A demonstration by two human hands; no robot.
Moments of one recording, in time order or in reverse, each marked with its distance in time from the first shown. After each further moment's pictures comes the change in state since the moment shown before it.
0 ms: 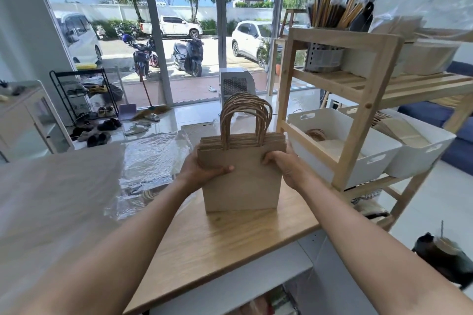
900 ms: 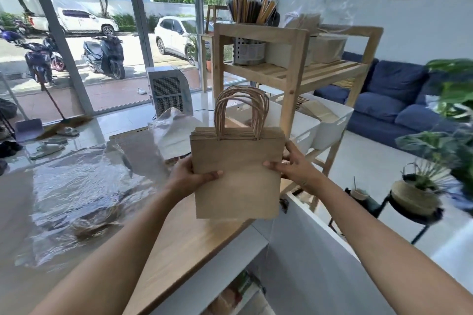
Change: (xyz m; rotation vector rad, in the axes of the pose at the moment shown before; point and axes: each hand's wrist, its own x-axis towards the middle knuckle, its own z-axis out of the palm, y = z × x) left_hand 0.001 0.007 0.076 -0.051 -0.329 0.047; right_hand -0.088 -0.005 -0.113 -0.294 0.110 -0.115
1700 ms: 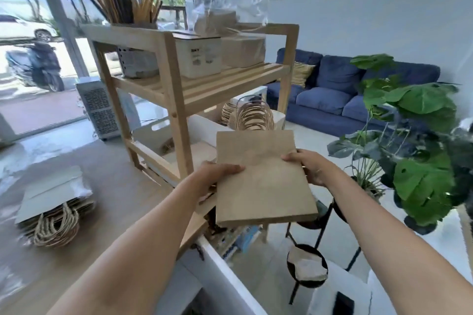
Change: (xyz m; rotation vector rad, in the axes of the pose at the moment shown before) left_hand 0.127 0.094 0.302 -0.094 -0.354 -0.442; right_hand 0.038 0.065 -0.300 0.165 0.311 0.425
